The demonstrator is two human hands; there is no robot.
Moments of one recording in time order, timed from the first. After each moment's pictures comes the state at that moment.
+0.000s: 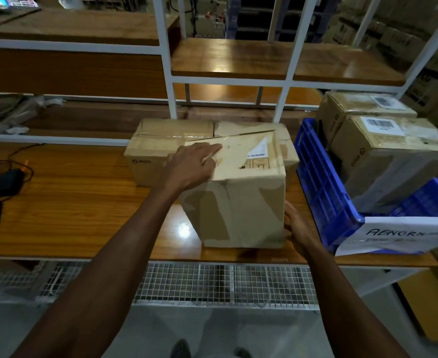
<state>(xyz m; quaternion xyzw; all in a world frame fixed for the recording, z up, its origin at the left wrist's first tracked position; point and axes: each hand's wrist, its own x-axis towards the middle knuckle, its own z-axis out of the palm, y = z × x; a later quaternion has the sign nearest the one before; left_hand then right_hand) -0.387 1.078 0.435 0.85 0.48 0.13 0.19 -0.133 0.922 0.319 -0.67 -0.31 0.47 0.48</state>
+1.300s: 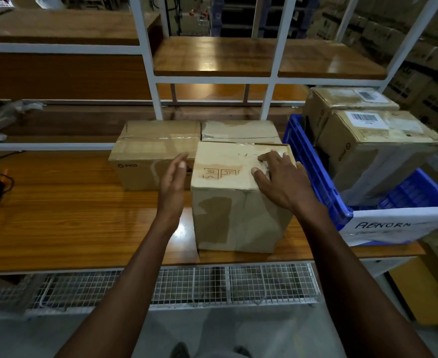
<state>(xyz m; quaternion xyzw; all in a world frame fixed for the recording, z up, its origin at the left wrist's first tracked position) -0.379 1.050 0.368 0.56 0.41 0.50 0.52 -0.150 0.959 0.437 -0.79 -0.59 0.08 0.16</state>
